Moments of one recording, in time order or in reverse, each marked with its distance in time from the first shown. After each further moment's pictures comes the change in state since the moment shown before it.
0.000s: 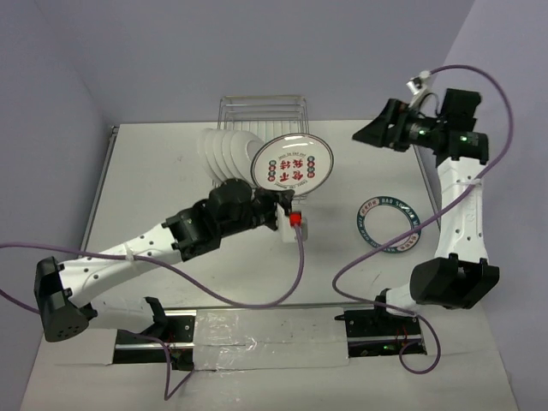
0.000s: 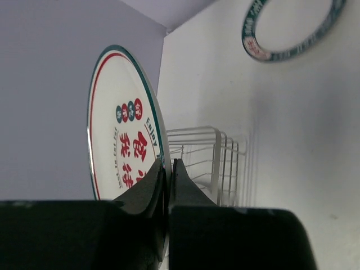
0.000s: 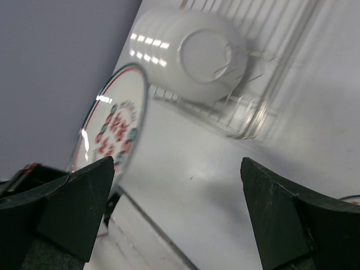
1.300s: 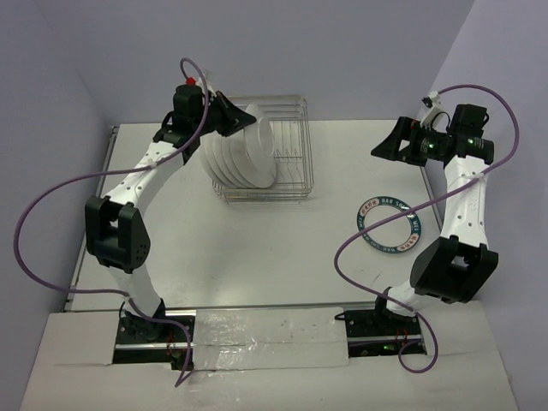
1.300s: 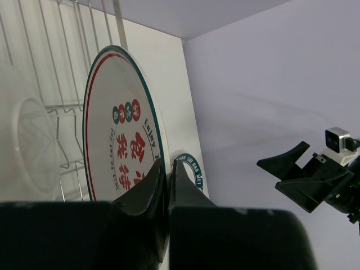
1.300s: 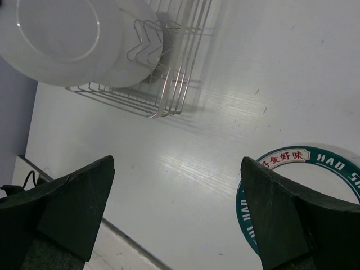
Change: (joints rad) left arm 0.739 0.547 0.558 -0.018 0.418 -1.952; right arm -0.202 0.071 -0.075 -0.044 0.111 -0.217
